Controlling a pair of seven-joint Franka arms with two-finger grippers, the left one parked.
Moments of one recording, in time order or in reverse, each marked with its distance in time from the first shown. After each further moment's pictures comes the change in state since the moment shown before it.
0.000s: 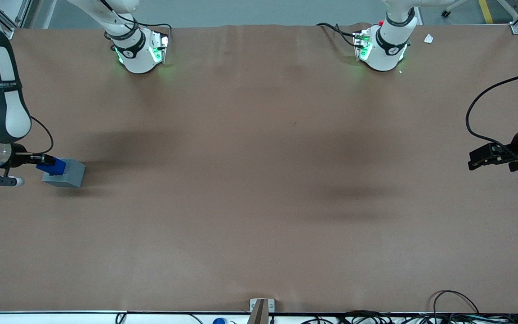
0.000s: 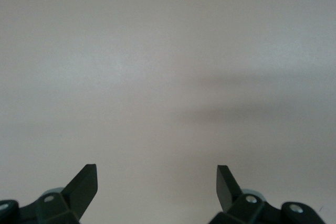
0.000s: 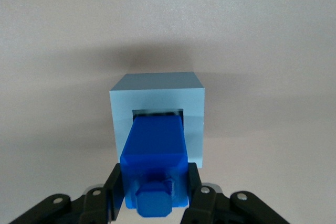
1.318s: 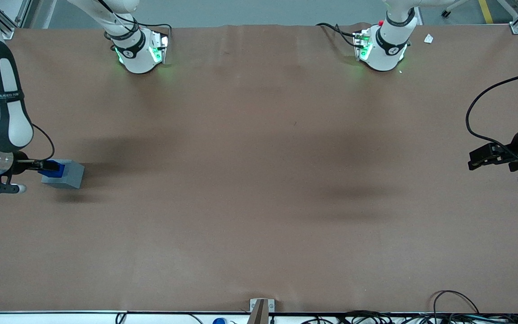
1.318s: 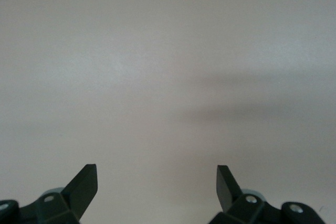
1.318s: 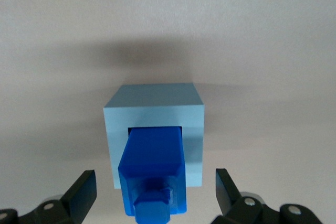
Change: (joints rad) arm 0.001 0.069 0.004 0.073 0.000 0.006 -0.006
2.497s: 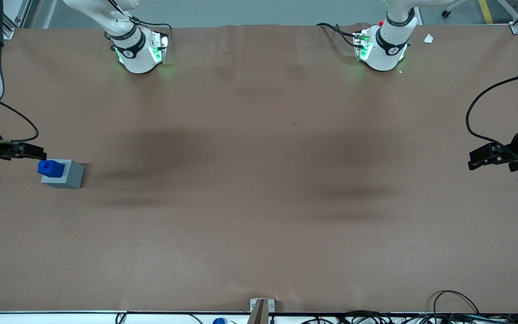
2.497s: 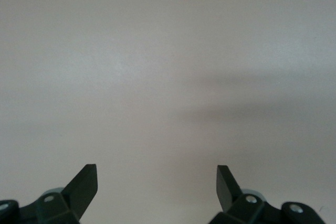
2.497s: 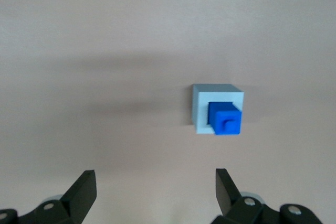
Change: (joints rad) arm 0.221 -0.201 0.013 0.302 0.007 -0.464 0.189
